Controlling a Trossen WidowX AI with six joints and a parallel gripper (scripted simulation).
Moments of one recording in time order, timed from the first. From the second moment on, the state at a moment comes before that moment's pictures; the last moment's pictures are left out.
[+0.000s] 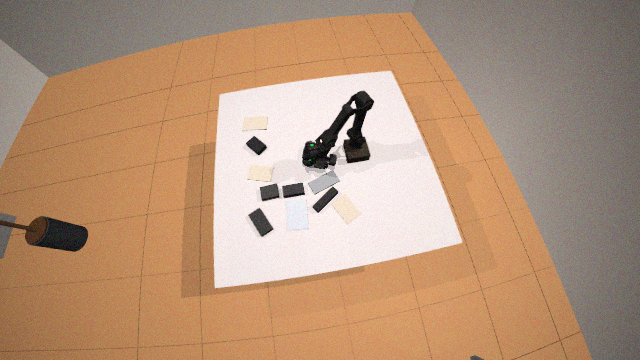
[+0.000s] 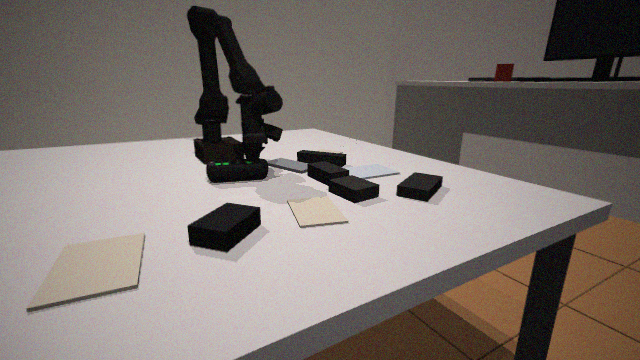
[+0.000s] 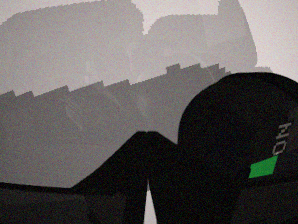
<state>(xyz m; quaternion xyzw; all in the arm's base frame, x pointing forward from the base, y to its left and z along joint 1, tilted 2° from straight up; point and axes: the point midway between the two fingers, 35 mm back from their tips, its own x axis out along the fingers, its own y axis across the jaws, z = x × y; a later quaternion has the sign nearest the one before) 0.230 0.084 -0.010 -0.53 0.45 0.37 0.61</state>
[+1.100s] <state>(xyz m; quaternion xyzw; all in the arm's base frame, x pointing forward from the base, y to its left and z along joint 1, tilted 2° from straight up) 0.260 0.083 -0.007 -0.53 0.45 0.38 0.61</state>
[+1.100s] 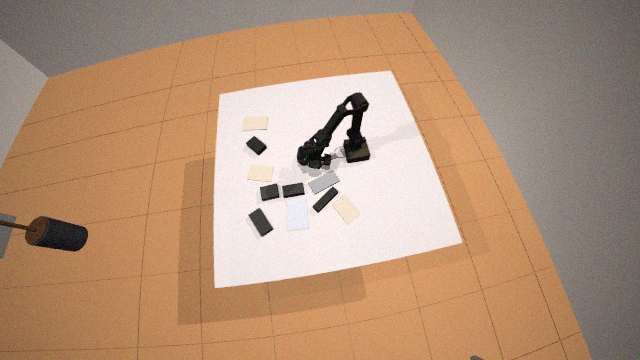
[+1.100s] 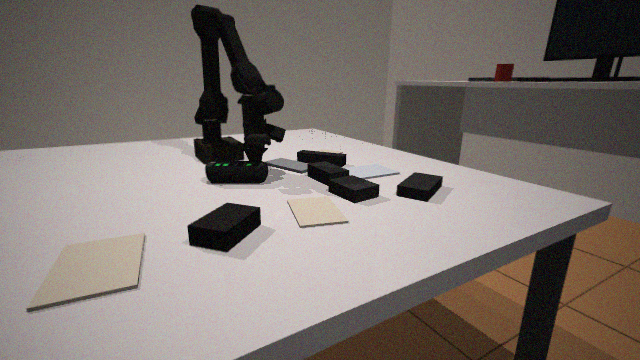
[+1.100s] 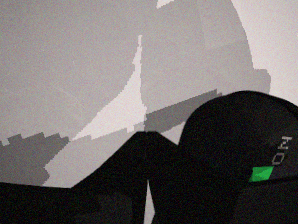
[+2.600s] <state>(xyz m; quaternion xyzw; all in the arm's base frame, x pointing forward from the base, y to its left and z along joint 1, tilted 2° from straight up) 0.266 0.032 0.059 -0.42 0.57 0.34 0.62</state>
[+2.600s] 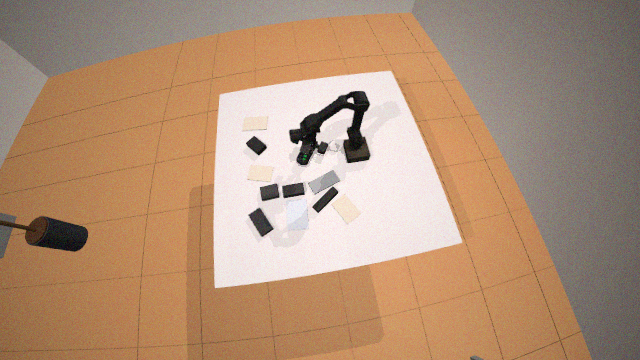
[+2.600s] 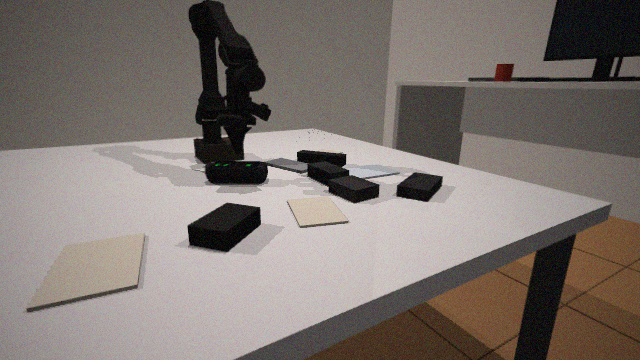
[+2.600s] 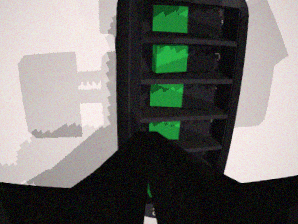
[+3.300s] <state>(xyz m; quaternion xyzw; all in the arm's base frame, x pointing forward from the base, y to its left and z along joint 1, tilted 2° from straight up) 0.272 -0.006 0.057 -0.38 0.58 0.38 0.62</state>
